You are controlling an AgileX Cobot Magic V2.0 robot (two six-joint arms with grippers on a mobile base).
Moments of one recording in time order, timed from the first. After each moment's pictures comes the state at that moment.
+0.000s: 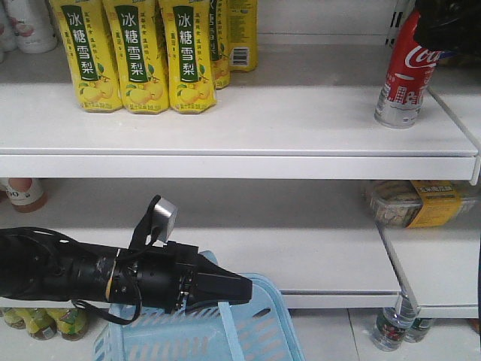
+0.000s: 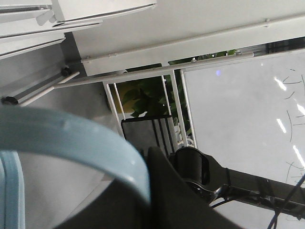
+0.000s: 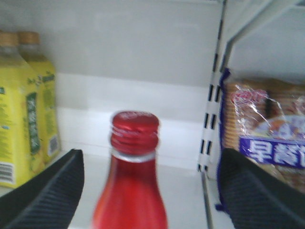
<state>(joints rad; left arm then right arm) -0.37 1.73 -0.73 1.39 -1.16 -2.04 0.11 1.23 -1.10 -0.16 -0.10 0.10</state>
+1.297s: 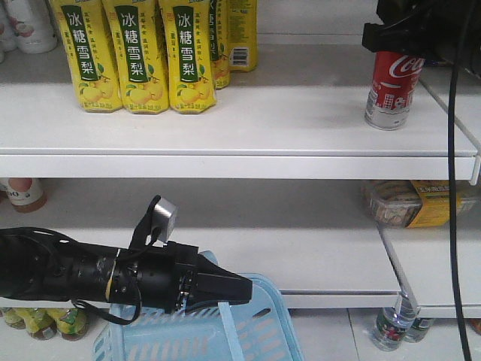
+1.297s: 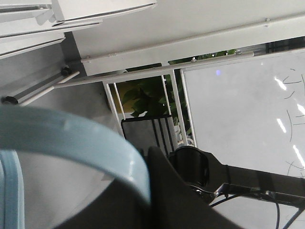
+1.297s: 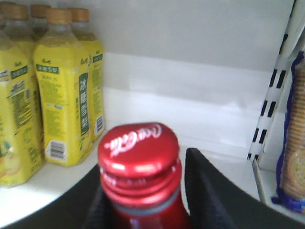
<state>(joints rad) -0.37 1.73 -0.73 1.39 -1.16 -2.04 0.24 1.30 -1.20 -0.19 0.05 0.14</state>
